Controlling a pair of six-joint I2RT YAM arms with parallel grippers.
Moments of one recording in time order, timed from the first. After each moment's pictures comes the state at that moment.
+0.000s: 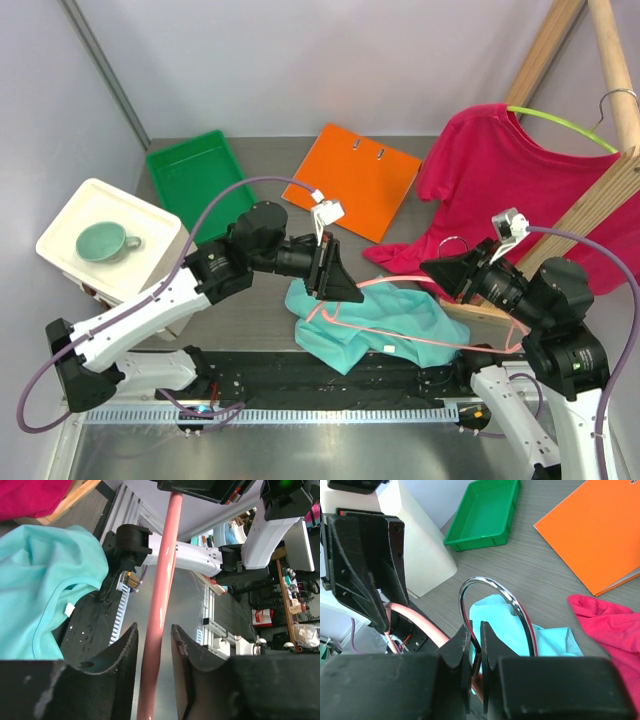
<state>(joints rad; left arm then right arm) -0.96 1.16 1.17 -0.30 0.65 -0.66 0.21 0.46 1.03 -0.71 -0.56 0.37</state>
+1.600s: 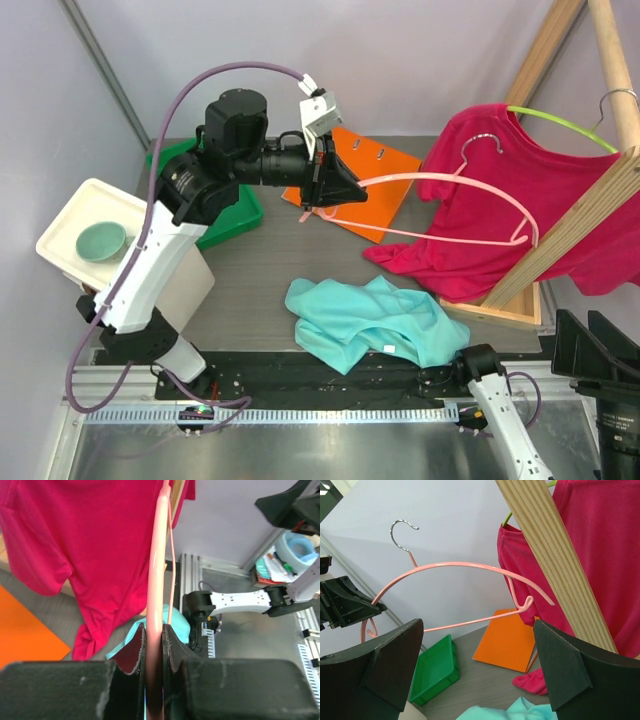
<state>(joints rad) -0.80 1.56 2.19 -0.84 0.68 -0.05 0.21 0.09 1.43 -0.94 0.26 0.54</state>
